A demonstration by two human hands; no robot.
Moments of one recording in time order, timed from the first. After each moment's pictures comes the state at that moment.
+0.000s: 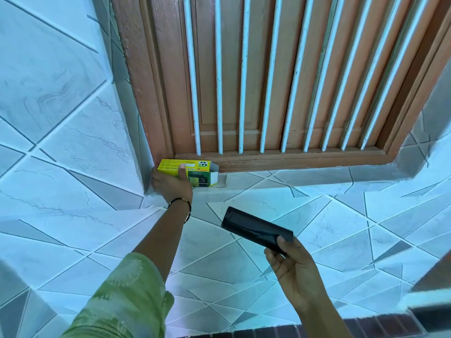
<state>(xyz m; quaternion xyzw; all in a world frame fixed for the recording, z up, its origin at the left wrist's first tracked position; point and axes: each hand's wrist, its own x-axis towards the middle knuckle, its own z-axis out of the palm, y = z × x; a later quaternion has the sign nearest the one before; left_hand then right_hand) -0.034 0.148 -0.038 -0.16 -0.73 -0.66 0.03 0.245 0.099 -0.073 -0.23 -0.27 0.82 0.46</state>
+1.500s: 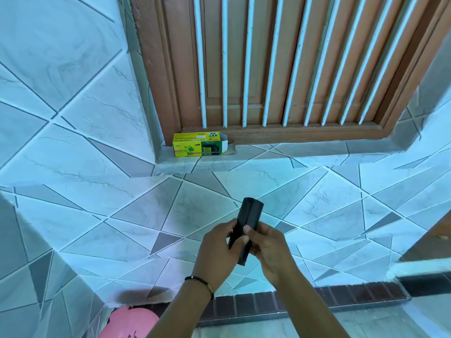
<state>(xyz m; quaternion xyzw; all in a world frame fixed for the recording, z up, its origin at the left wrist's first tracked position) 0.121 -0.026 -0.096 -0.49 -0.71 -0.46 -0.21 0.225 0.039 -0.094 -0.37 -0.45 0.73 0.37</state>
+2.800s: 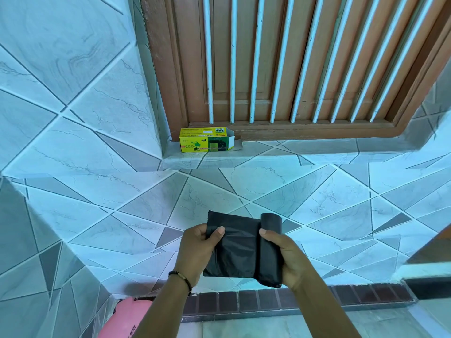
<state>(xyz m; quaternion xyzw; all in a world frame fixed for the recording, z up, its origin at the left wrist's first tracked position) 0.088 -0.042 -0.101 -0.28 -0.66 -0.61 -0.35 0.251 0.052 -0.110 -0.37 -0.35 0.83 0.24</state>
